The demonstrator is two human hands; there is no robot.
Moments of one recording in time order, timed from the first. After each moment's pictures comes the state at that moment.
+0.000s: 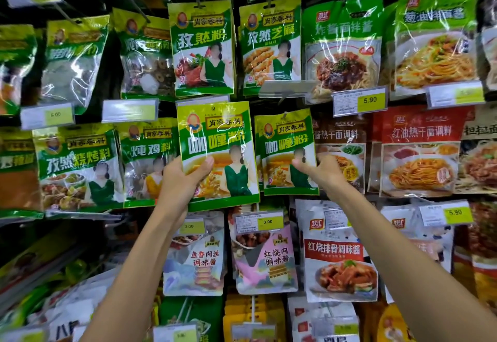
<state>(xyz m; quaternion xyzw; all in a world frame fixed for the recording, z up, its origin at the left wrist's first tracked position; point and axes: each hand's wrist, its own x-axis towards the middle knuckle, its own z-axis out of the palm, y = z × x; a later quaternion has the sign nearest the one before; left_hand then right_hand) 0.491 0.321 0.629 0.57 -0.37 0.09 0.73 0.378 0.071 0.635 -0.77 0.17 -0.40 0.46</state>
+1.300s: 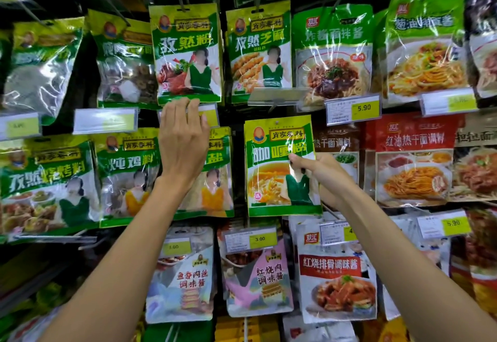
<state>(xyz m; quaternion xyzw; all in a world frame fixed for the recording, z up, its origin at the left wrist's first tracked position) 0.529 0.266 0.703 0.63 -0.31 0.67 0.25 0.358 0.082 0.659 -0.71 0.10 -0.35 0.60</state>
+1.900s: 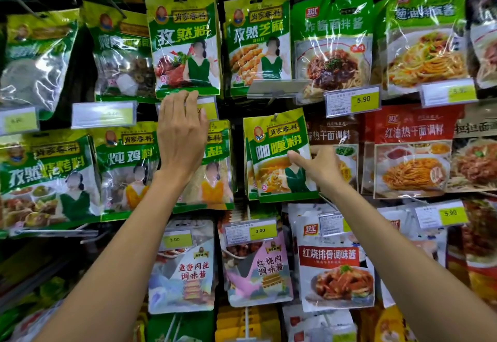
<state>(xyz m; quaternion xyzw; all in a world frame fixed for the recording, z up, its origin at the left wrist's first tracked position) 0.527 0.269 0.702 0.64 -0.33 0.65 0.26 0.377 0.071 0.648 -0.76 0.18 -0.48 0.41</state>
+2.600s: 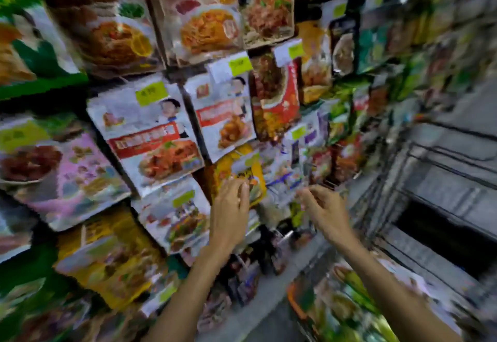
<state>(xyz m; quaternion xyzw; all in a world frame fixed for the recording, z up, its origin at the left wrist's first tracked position) 0.235 0.129 0.362 0.65 -0.62 -0.02 0.44 0.050 0.083 0.353 -0.68 0.48 -0.43 0.33</state>
